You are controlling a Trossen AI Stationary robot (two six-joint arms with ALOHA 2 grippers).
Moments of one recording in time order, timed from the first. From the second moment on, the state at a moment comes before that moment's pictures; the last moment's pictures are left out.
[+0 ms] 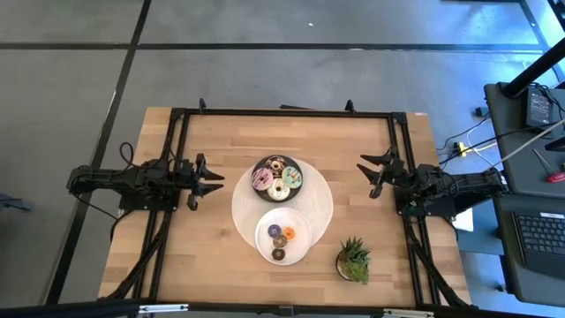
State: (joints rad) left arm -0.01 0.02 0.01 0.01 -0.03 -0.17; right arm 0.11 0.01 0.01 0.08 0.55 -0.11
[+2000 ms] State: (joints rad) left arm -0.01 0.02 0.01 0.01 -0.03 -0.17; right arm 0.11 0.00 0.01 0.08 0.55 -0.11
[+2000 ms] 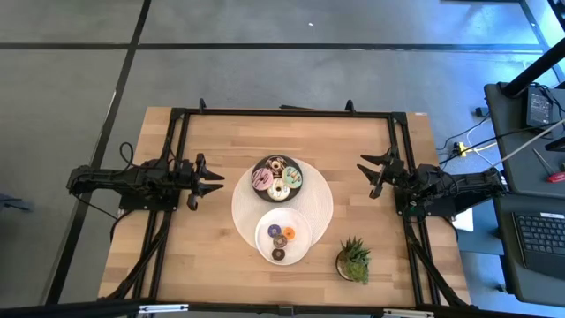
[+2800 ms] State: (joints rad) left arm -0.01 0.02 0.01 0.01 -0.03 -0.17; right arm 0.11 0.00 0.01 0.08 0.55 -0.11
